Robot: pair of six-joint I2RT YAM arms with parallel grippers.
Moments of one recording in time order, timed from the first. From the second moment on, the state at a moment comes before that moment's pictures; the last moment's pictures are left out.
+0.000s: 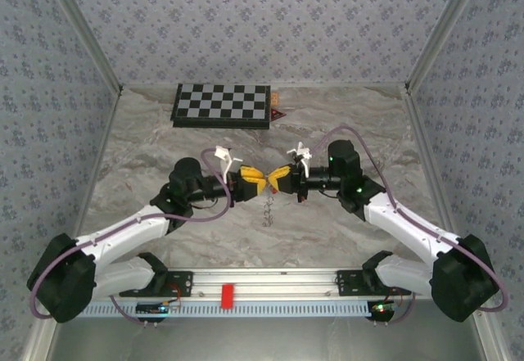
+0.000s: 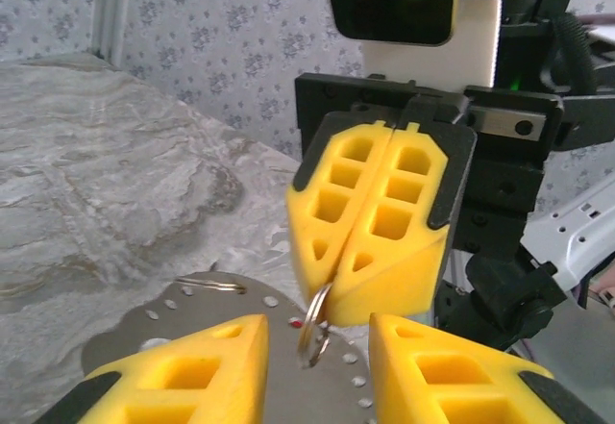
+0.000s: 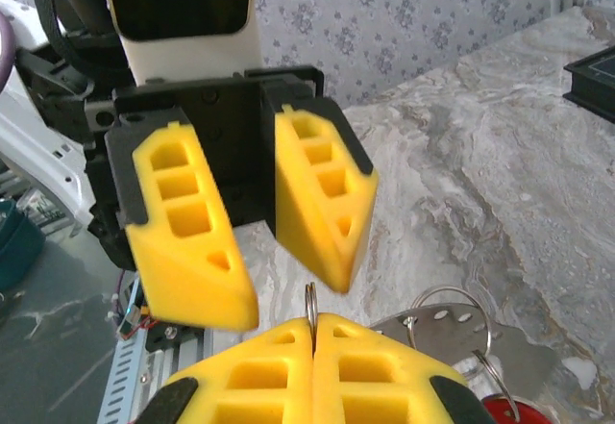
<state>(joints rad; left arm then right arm) -0.69 1.09 0.53 0.47 0.64 -0.34 0.57 1.12 0.69 0.13 -0.86 0.09</state>
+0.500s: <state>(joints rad) -0.67 1.07 0.58 0.25 0.68 -0.21 0.60 1.17 0.83 -0.19 -0.82 -0.14</state>
